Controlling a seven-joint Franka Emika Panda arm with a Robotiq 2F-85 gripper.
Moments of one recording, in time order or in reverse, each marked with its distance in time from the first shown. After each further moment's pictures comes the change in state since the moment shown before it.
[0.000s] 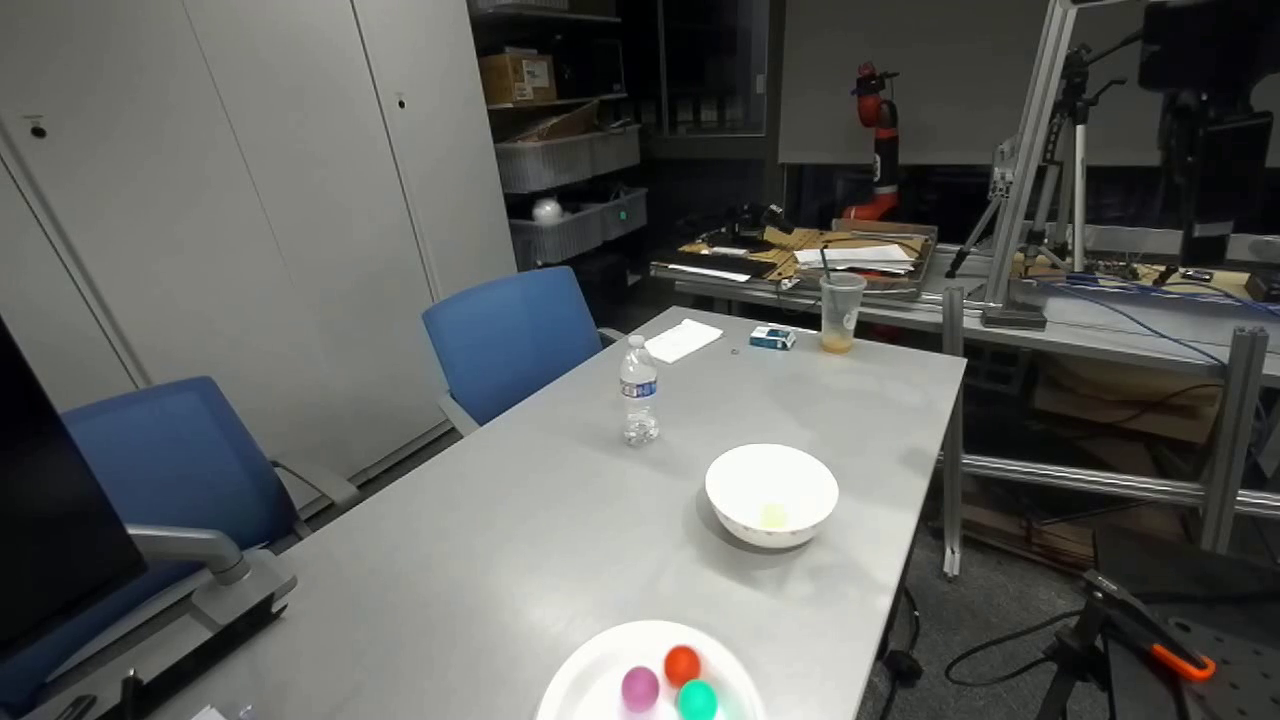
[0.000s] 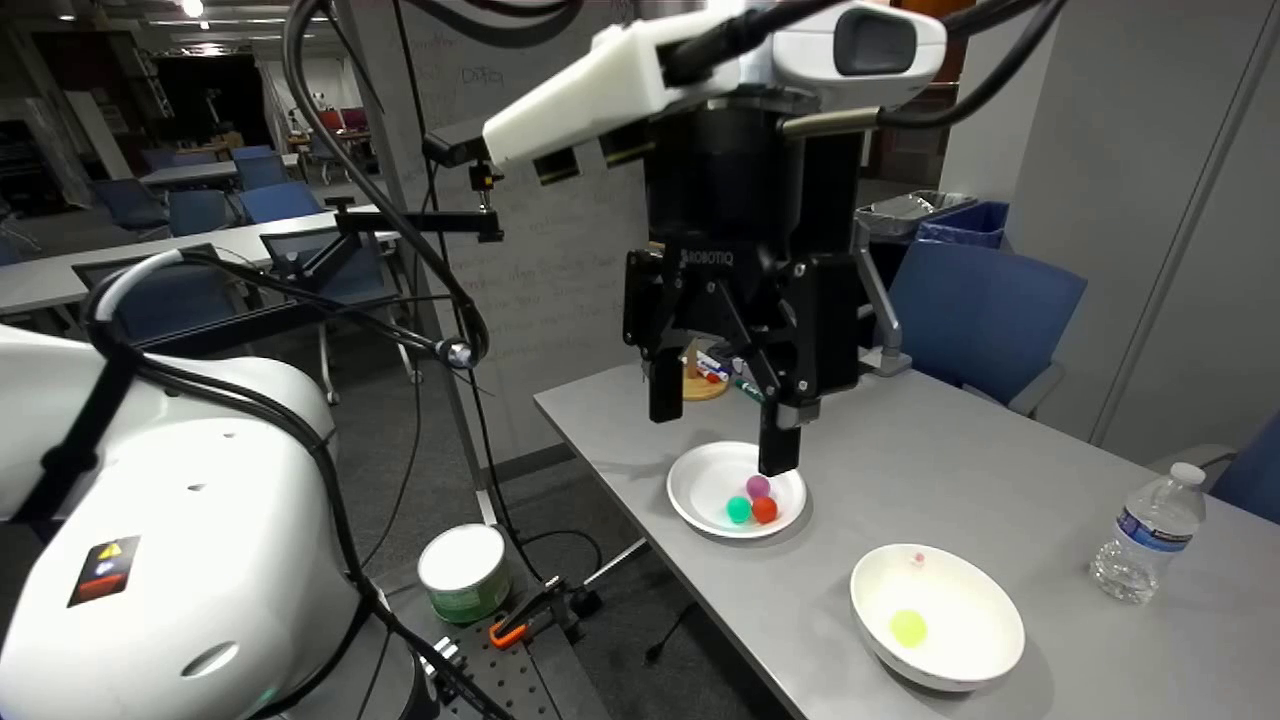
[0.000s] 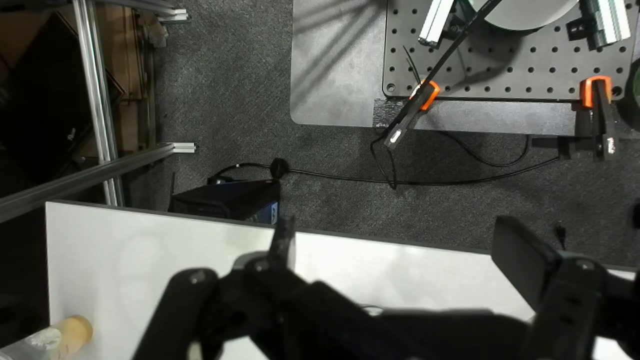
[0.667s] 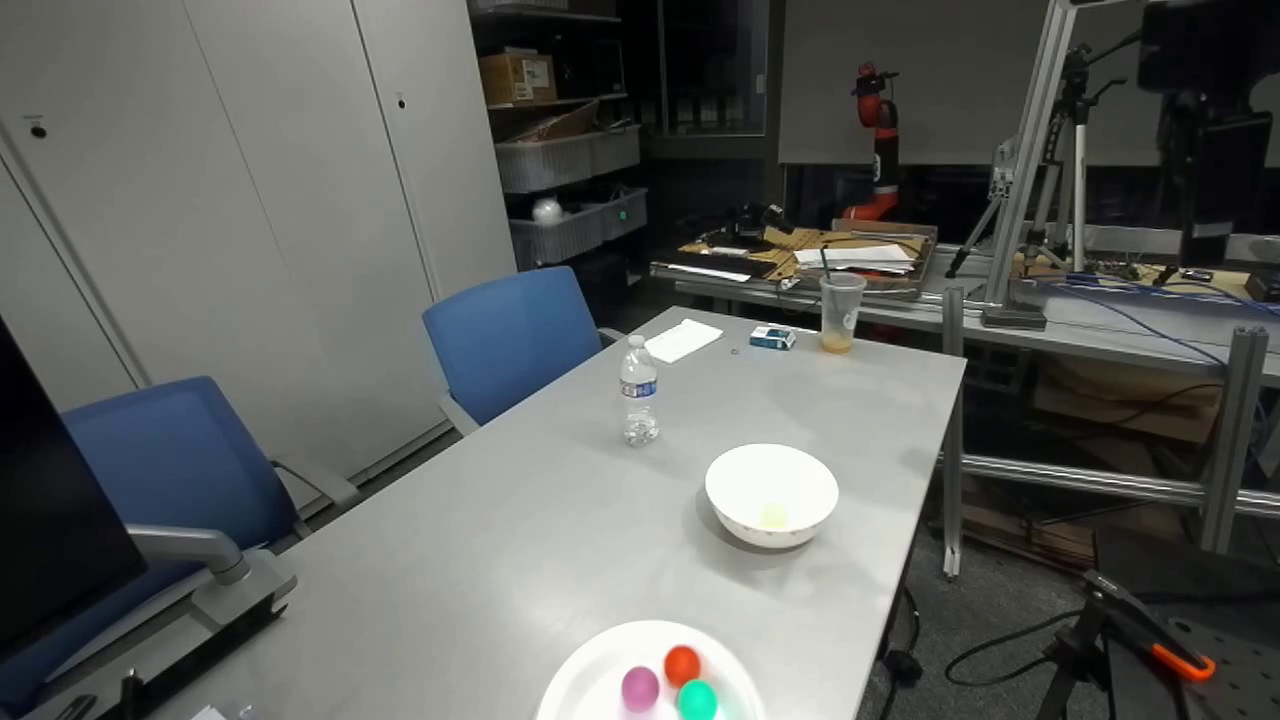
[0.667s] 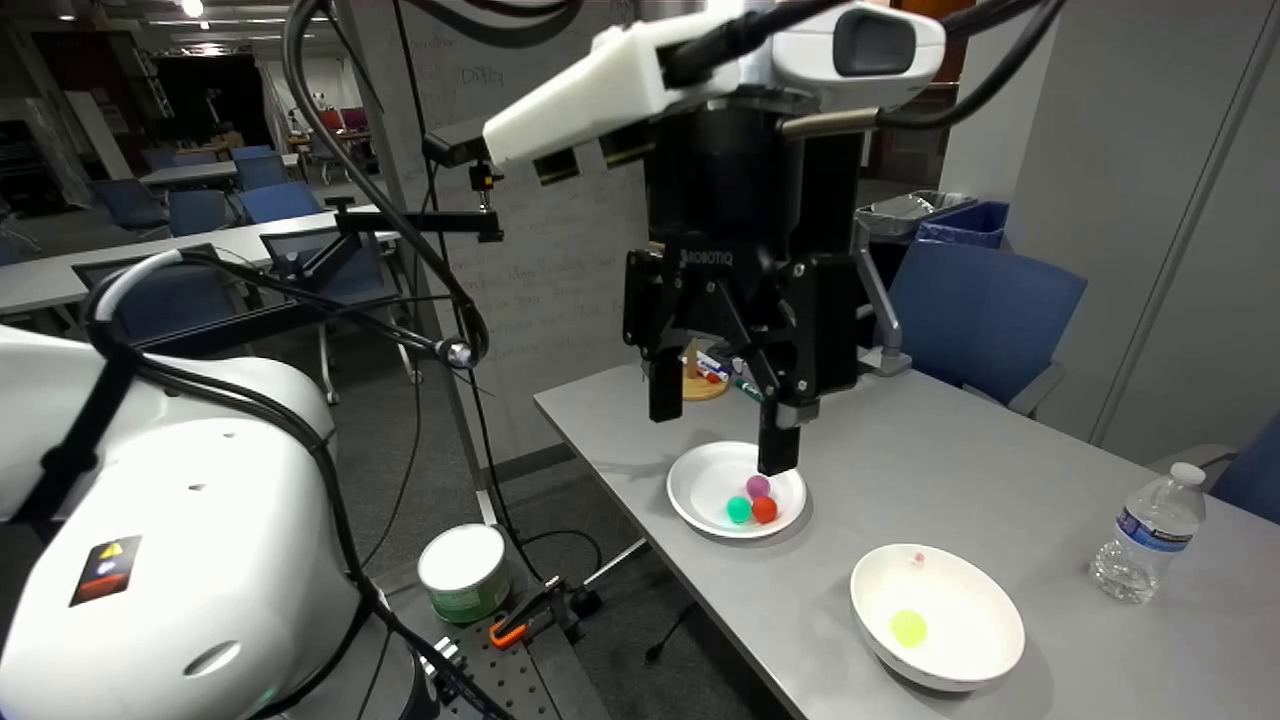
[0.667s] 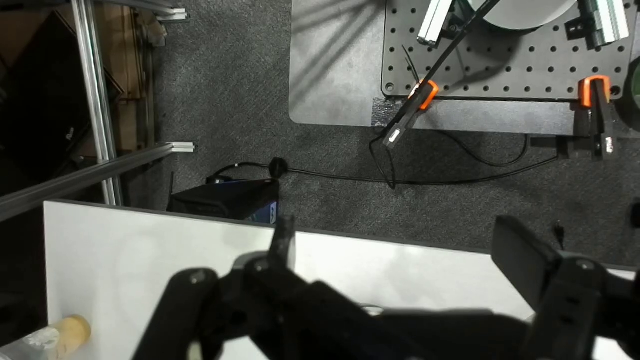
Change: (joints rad) arm 0.006 0.000 -0.004 0.000 0.000 0.000 0.003
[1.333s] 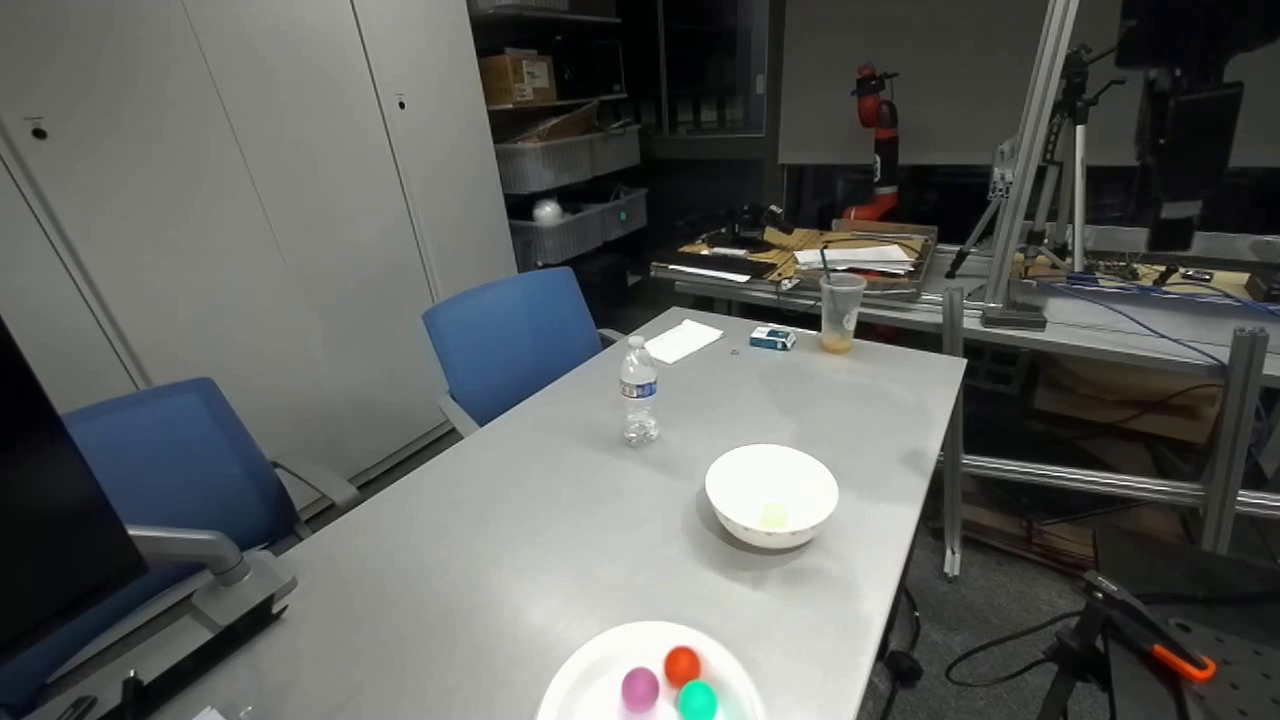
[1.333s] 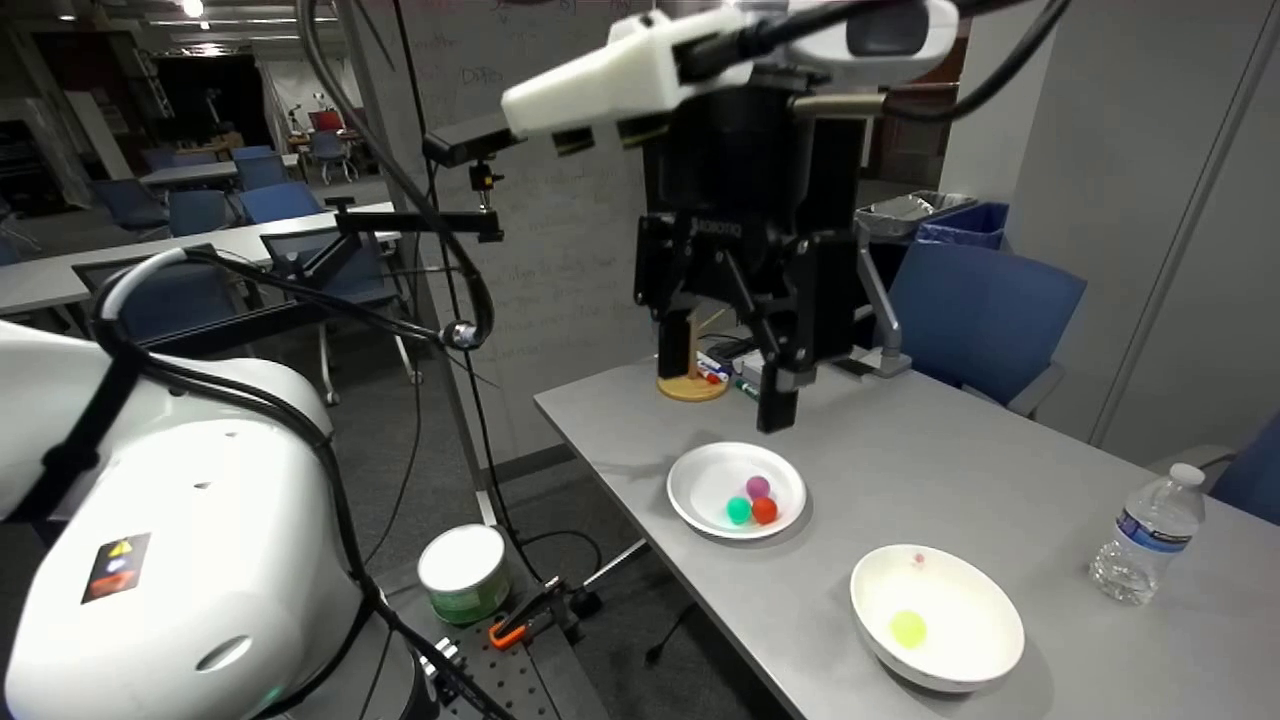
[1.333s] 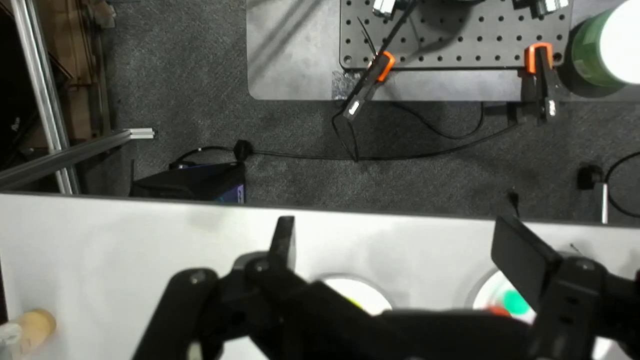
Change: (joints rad) arm 0.032 0.041 -0.020 0.068 0.099 0.004 0.027
